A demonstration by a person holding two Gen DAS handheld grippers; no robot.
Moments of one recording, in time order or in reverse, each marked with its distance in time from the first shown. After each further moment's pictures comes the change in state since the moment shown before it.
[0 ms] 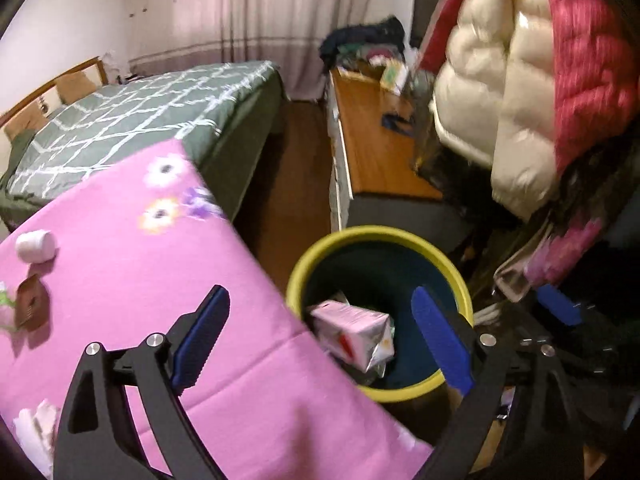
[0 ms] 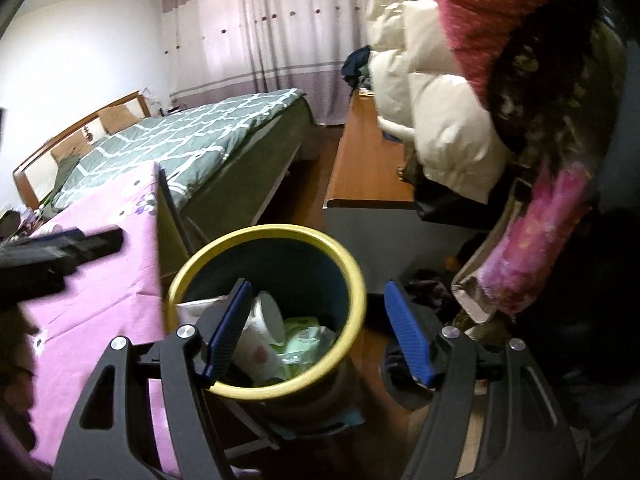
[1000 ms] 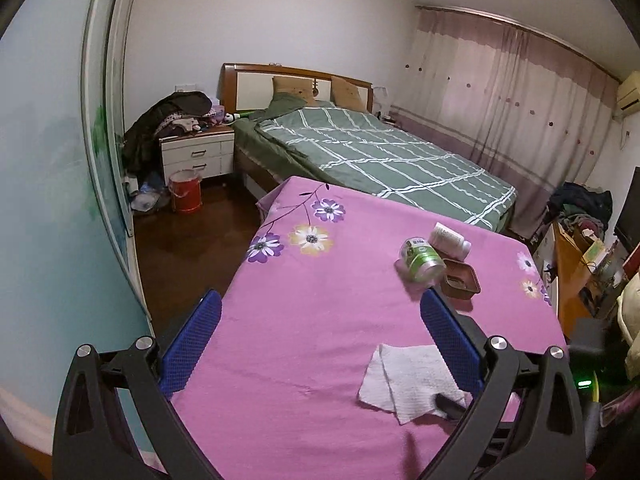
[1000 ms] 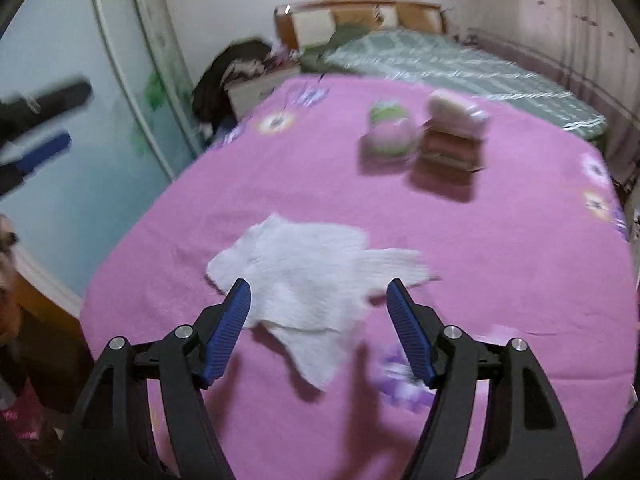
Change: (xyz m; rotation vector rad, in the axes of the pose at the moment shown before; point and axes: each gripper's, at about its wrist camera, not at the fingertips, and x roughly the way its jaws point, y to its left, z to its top) left arm -0.295 0.332 -0.206 -0.607 -0.290 0.619; right arm -0.015 0.444 -0.098 -0.701 0.313 0.716
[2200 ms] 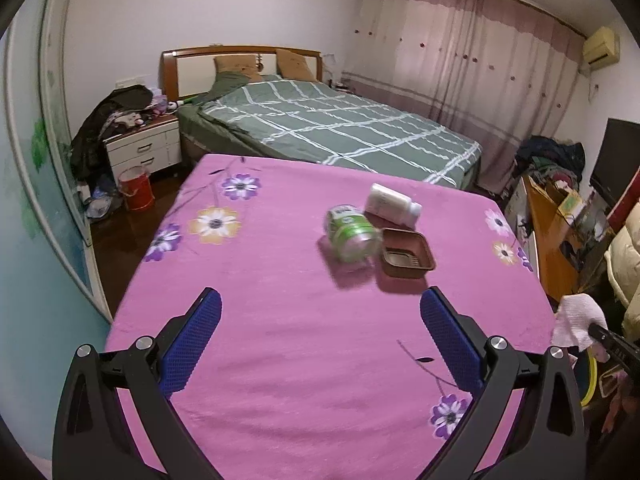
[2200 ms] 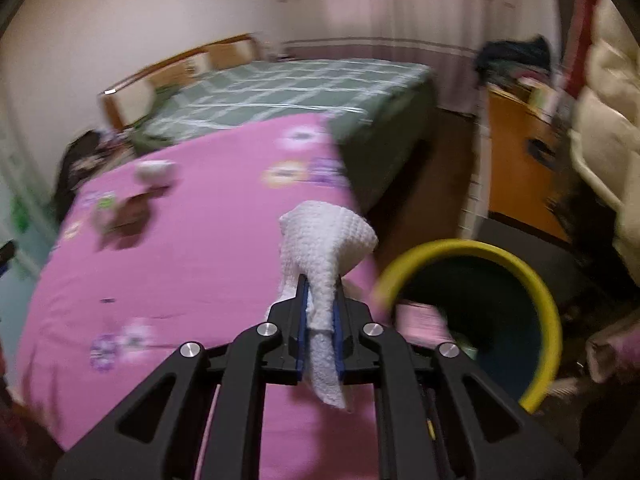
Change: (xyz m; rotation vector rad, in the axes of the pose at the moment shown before) left arm 0.087 -0.123 -0.004 0.139 0.109 -0.117; right arm -0.161 -0.257 -0.106 0.506 -0.175 -0.472
